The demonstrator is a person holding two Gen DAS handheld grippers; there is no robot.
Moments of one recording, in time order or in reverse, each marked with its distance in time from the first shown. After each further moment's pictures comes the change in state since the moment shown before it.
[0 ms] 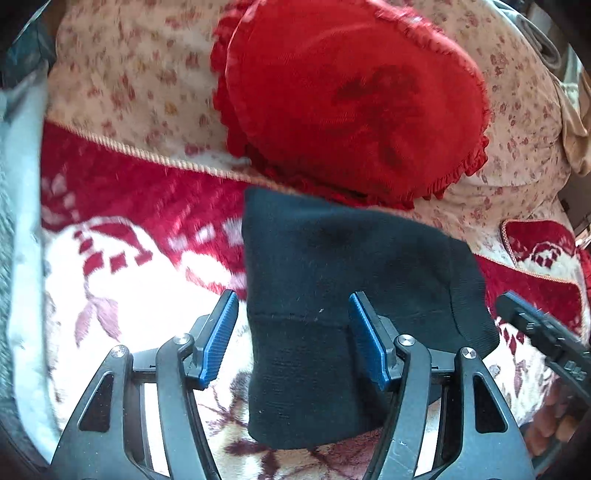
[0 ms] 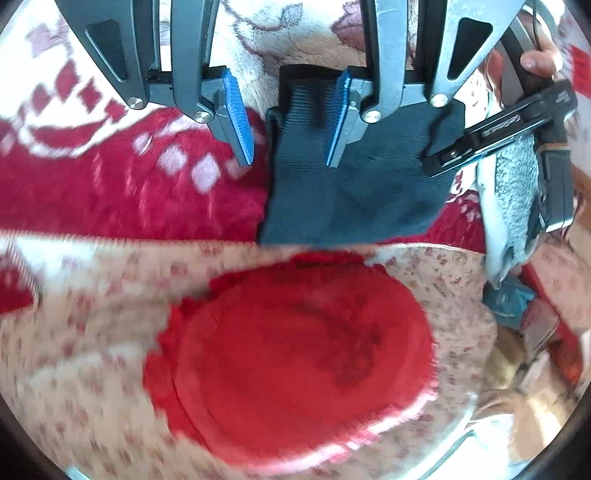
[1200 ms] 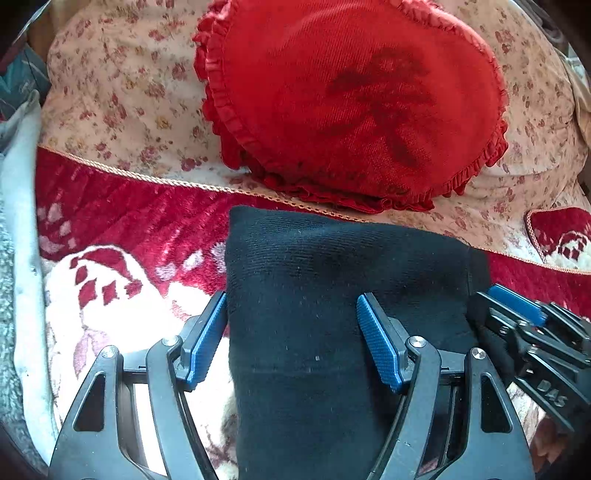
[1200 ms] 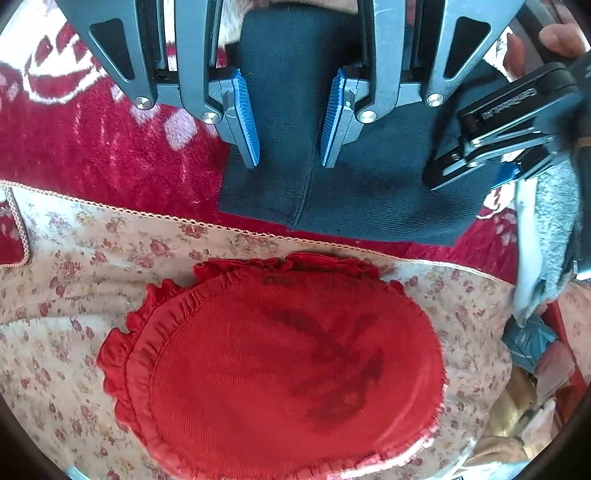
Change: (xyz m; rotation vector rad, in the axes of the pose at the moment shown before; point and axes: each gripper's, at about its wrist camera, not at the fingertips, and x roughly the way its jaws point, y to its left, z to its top) left arm 0.029 -0.015 0.007 0.059 -0.013 0.093; right arm 0.054 0.022 0.016 -0.092 0.064 -0.125
